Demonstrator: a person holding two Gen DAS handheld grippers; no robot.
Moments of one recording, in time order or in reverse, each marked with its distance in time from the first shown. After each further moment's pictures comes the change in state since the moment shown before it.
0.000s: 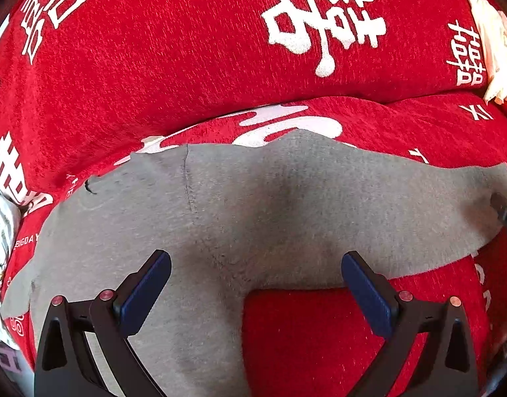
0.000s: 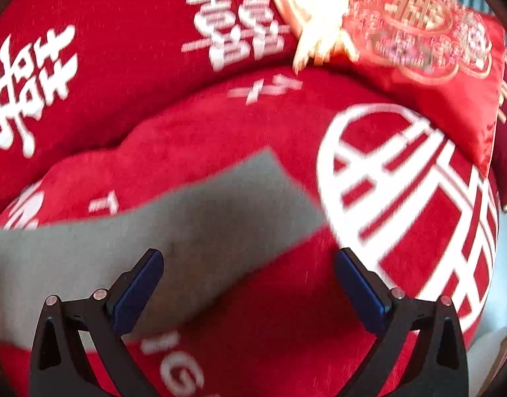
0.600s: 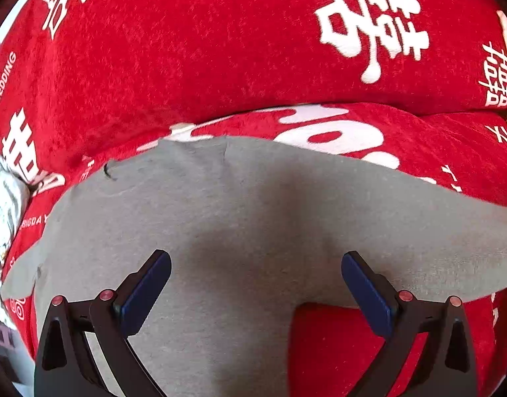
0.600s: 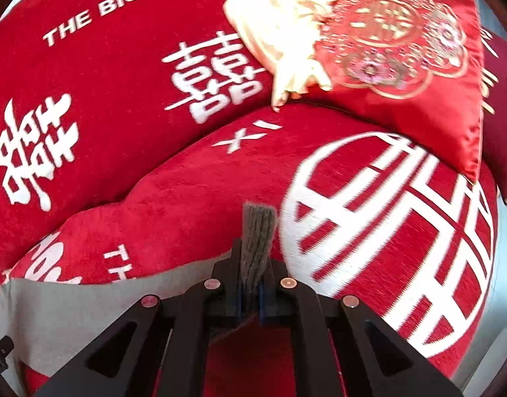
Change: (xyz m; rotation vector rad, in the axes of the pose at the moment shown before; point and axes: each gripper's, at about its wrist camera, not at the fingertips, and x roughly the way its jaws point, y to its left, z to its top) left arm 0.010 0.037 0.002 -0.094 0.033 0.039; right arm -0.034 -0.036 0.019 0.123 -0.087 0.072
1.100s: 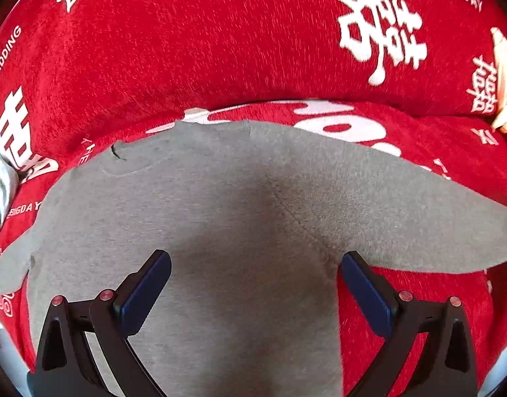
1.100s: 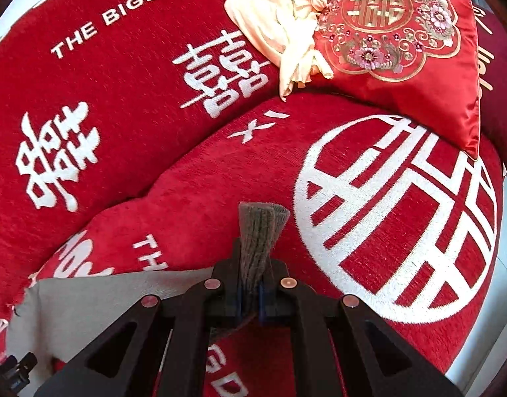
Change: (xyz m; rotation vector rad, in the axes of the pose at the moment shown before) left arm -0.012 0.053 -0.027 -0.023 -0.021 -0.110; right arm -0.028 0.007 0.001 0.067 0.042 0.085
